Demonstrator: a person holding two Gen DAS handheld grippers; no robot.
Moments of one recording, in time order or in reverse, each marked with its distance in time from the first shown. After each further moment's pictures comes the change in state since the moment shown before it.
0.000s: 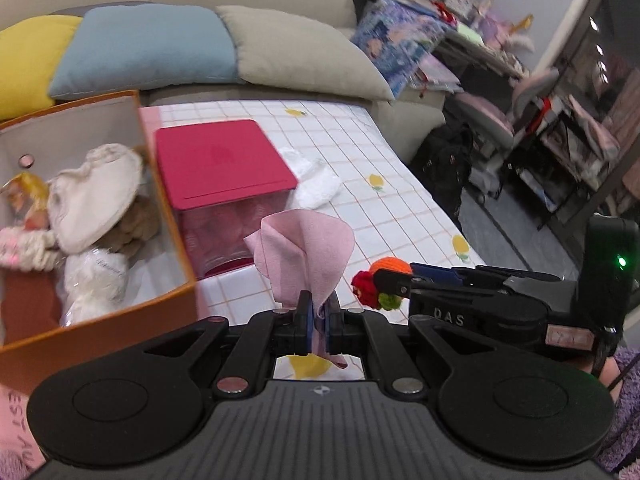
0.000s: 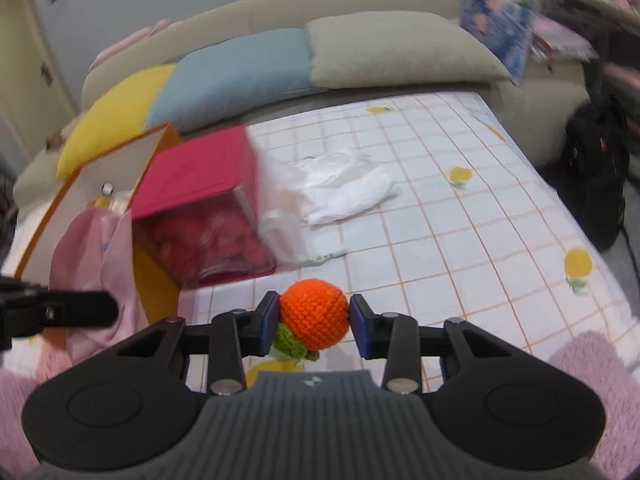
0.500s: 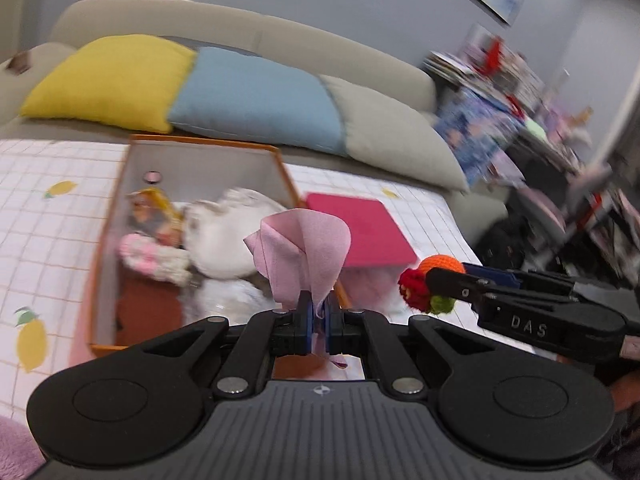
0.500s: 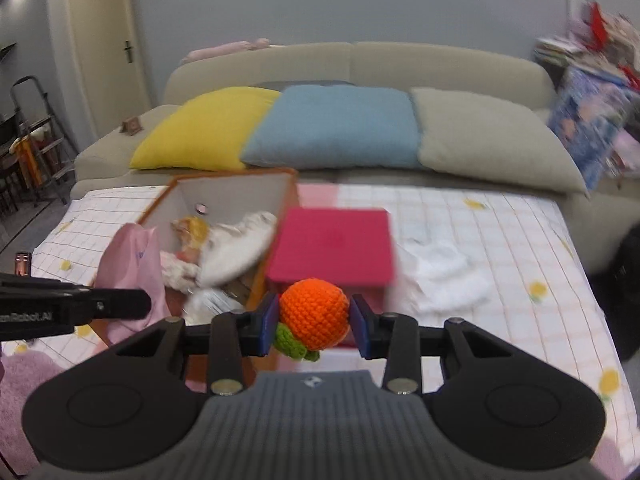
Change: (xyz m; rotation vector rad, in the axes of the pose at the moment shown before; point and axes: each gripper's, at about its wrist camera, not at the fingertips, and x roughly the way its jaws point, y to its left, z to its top) left arm -0.069 0.079 -0.008 -0.194 -0.219 0.154; right arm -0.025 0.107 0.049 -0.225 -0.126 0.150
